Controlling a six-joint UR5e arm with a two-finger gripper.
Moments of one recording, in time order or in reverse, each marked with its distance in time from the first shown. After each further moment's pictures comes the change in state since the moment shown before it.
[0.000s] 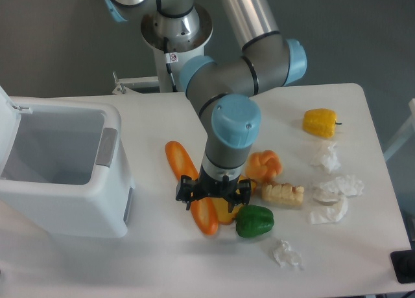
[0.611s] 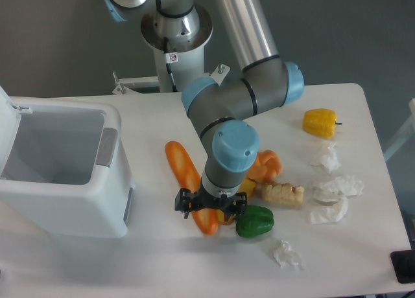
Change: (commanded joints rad) arm -0.021 -0.081 0.005 0.021 0.003 -0.009
